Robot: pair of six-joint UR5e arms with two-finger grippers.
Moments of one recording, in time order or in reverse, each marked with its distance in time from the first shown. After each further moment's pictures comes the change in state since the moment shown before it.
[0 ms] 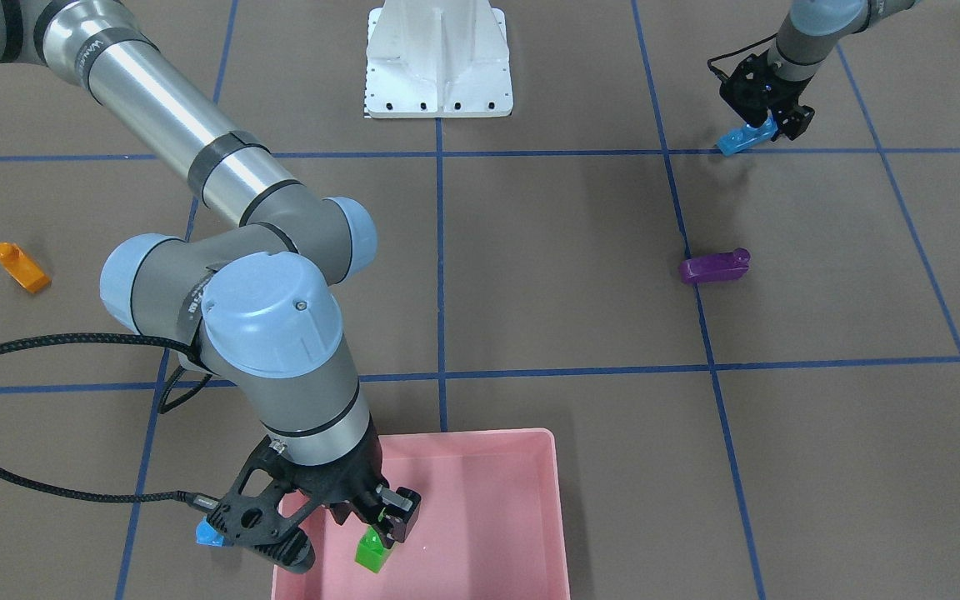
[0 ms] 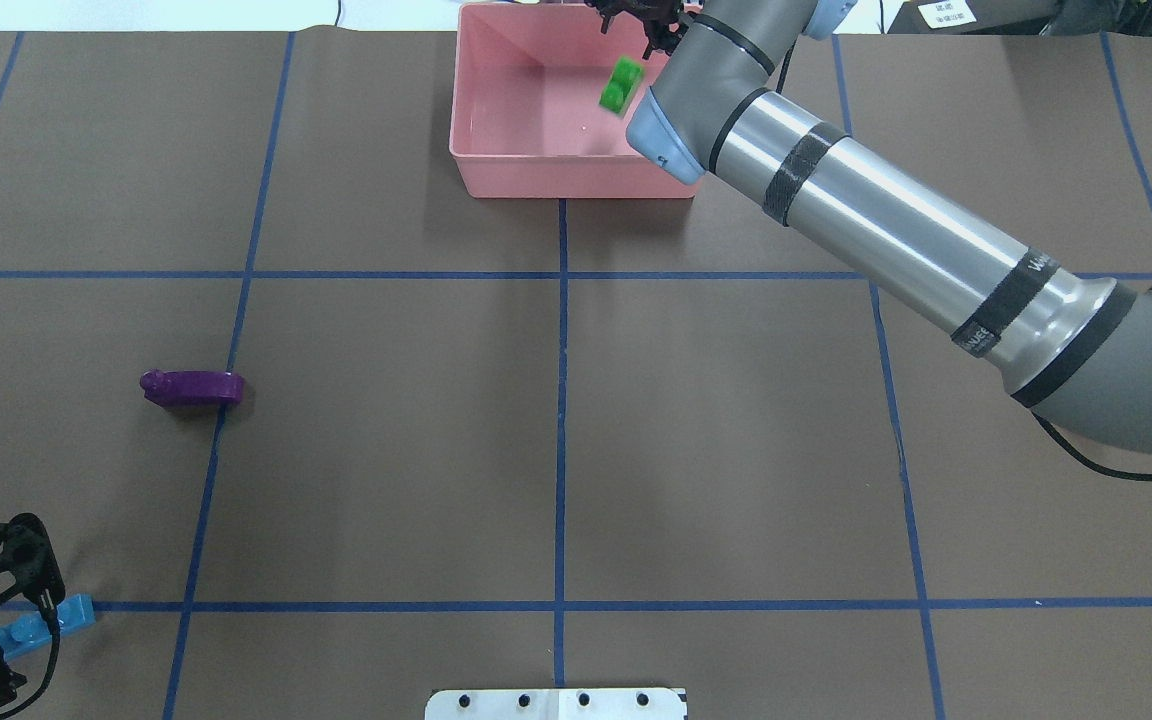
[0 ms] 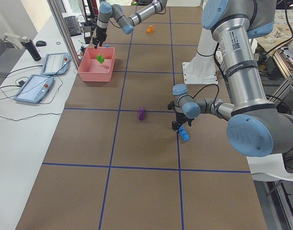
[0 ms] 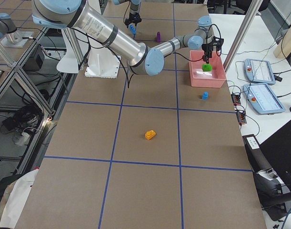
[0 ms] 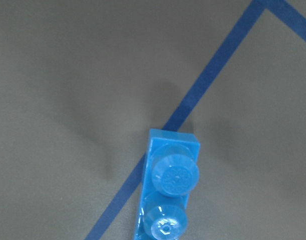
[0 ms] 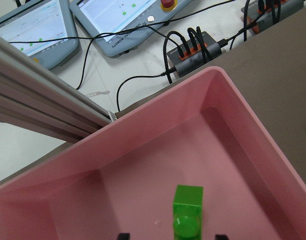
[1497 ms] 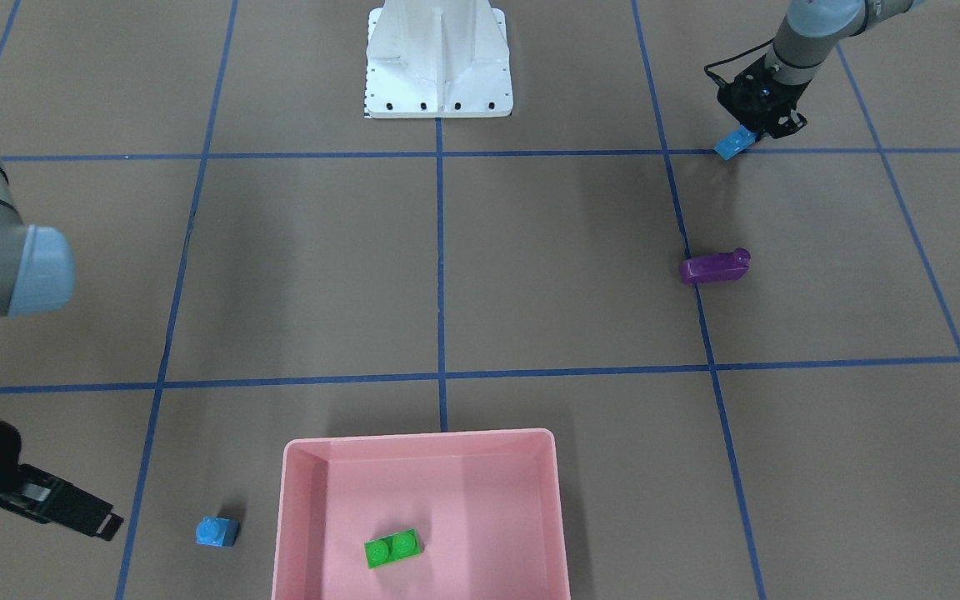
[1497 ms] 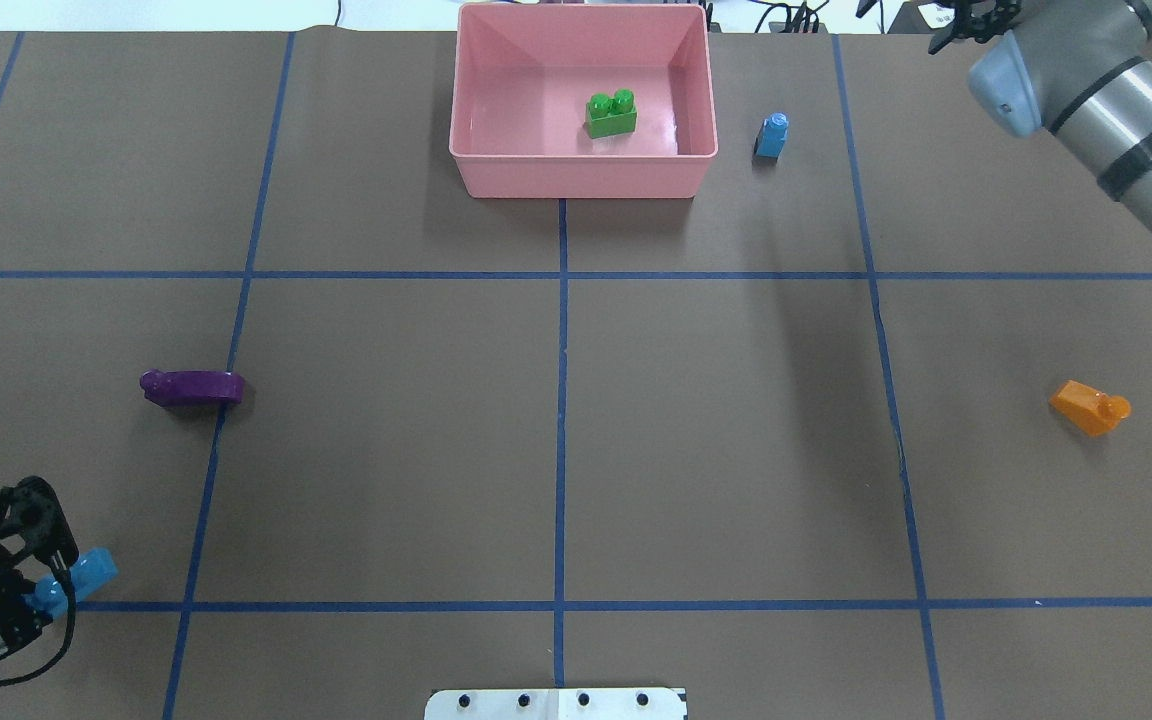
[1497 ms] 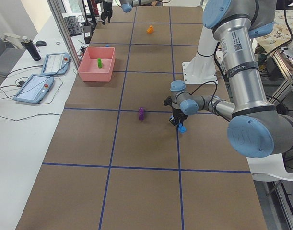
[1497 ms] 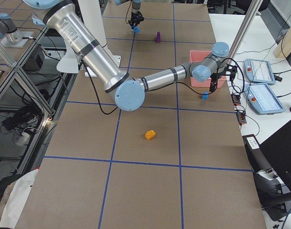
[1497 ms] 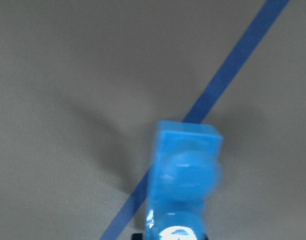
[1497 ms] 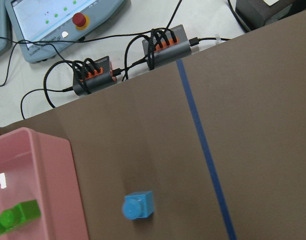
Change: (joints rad) left arm -0.121 -0.062 -0.039 0.001 -0.031 -0.015; right arm 0.312 -0.468 0.320 -0.010 0.410 -0.452
